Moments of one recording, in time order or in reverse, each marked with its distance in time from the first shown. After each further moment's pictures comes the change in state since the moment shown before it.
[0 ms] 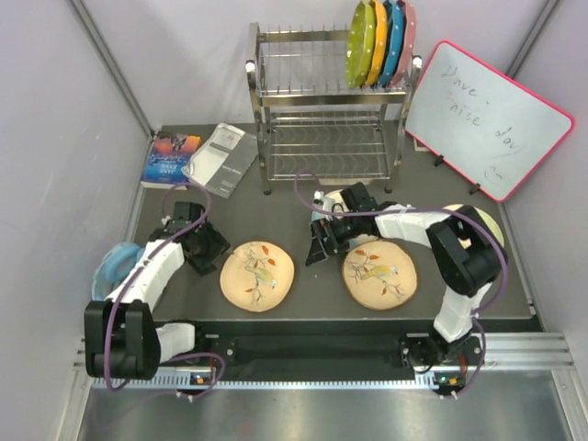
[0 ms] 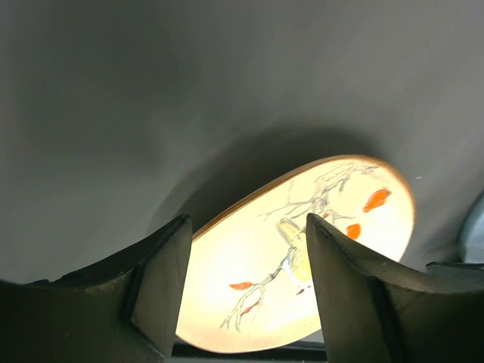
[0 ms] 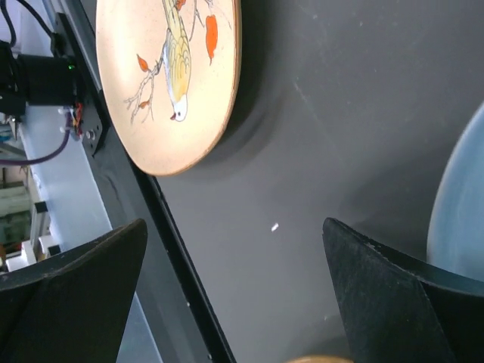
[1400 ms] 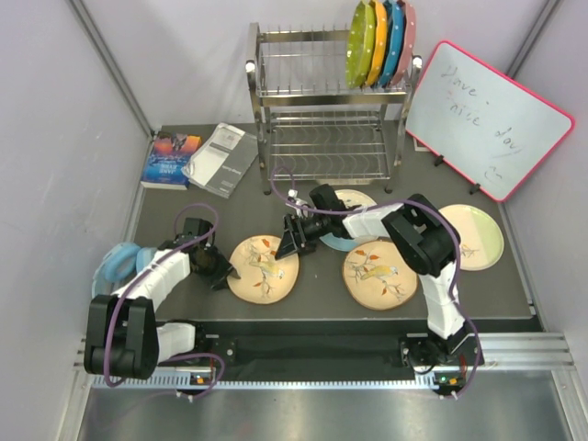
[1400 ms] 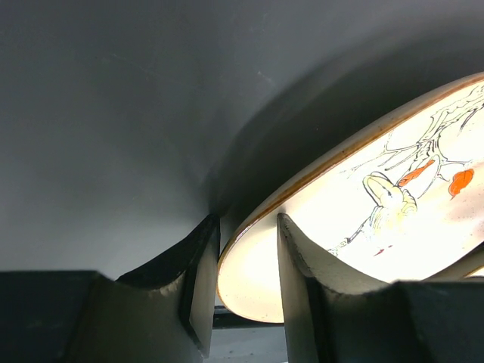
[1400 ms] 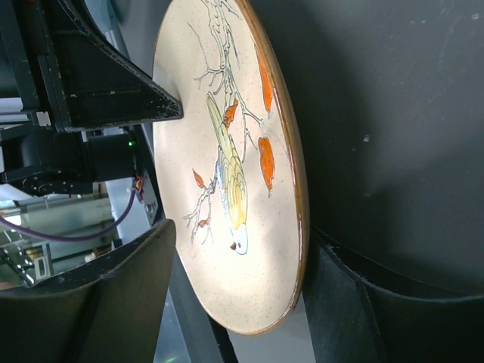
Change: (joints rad) left arm -0.055 0.016 -0.150 0.016 0.095 -0.075; right arm 0.129 0.317 0.192 0.343 -0.066 0.423
